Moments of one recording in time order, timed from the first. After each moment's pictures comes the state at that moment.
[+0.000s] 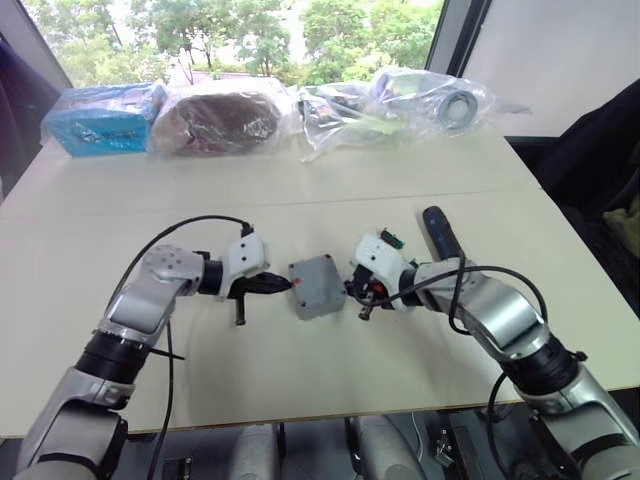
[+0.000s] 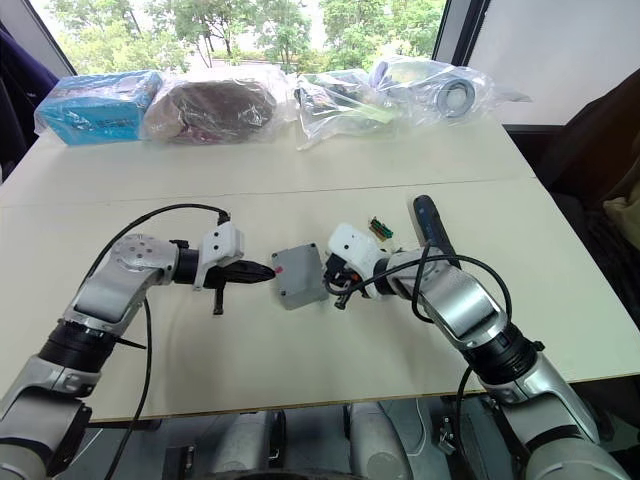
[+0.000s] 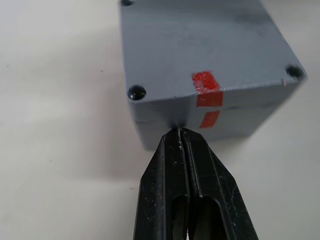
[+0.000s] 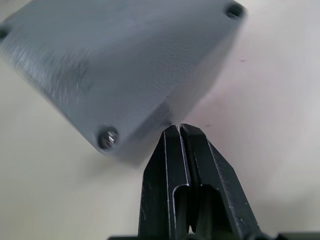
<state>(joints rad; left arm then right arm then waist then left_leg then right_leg) -0.52 0.65 -0.22 0.08 -0.18 0.29 -1.19 -0.57 -0.60 0.40 -0.36 0.30 1.03 0.68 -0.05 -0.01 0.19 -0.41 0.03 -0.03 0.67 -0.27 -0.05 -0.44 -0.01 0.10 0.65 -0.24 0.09</state>
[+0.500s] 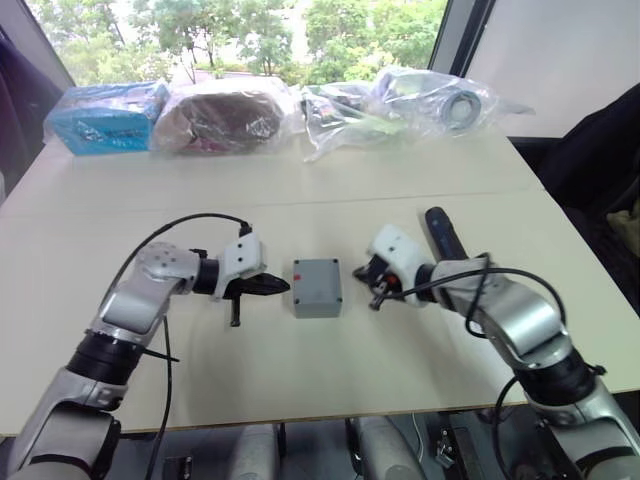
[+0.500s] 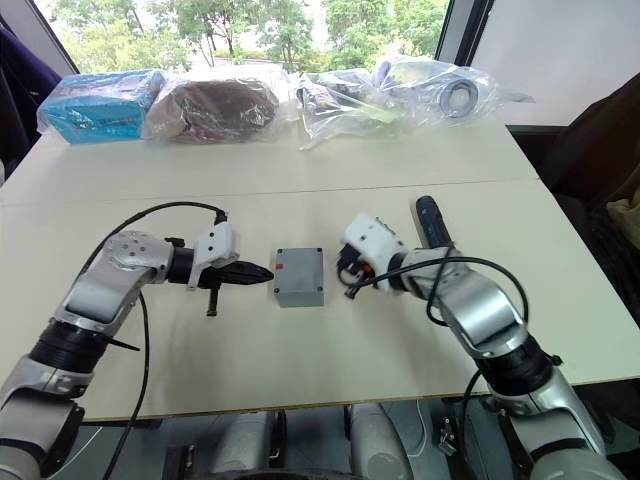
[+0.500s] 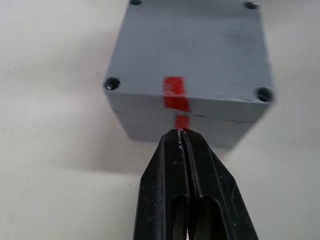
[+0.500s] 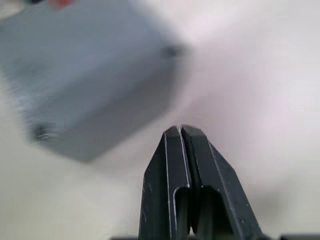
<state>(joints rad) -0.49 0.71 -0.17 -0.04 -0.24 0.34 -1.24 -0.47 -0.61 0.18 -0.45 0.28 1.00 0.56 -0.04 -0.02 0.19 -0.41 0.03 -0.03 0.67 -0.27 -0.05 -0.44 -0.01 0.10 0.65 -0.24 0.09</state>
